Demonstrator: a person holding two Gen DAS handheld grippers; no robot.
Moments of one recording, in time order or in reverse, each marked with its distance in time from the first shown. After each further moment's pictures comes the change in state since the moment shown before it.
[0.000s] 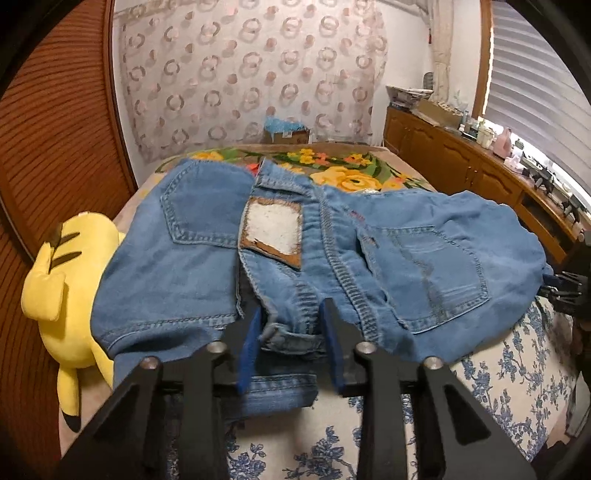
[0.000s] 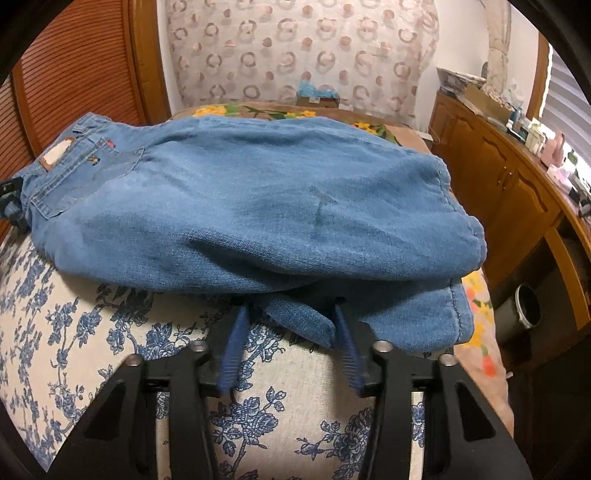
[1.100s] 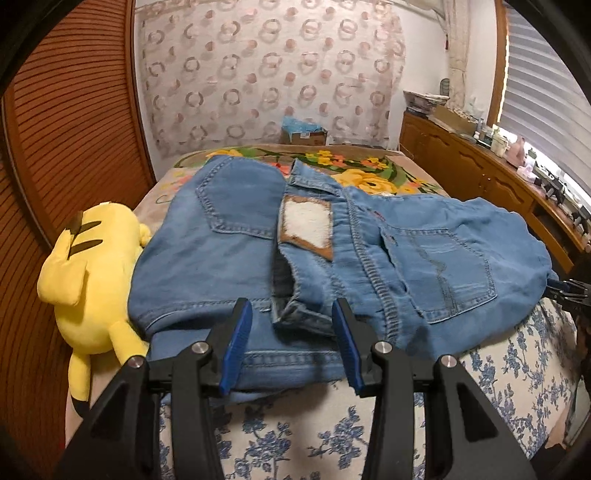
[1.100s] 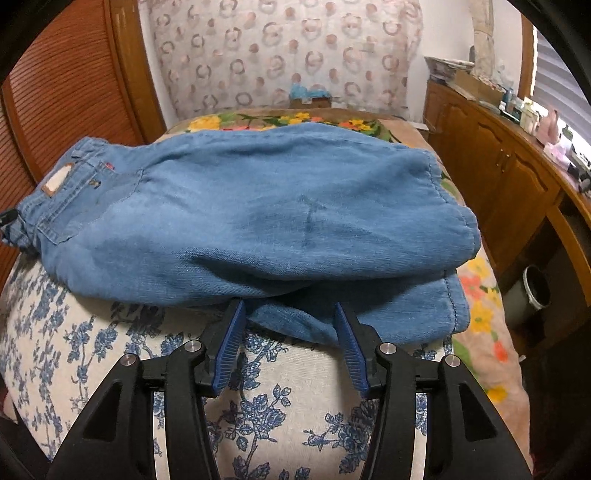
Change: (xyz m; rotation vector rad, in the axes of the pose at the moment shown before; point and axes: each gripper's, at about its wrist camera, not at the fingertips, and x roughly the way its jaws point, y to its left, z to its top) left arm -0.017 0.024 -0.010 -0.053 0.008 0.052; right arm -0.010 -0.016 -0.002 0.081 -0.008 0.035
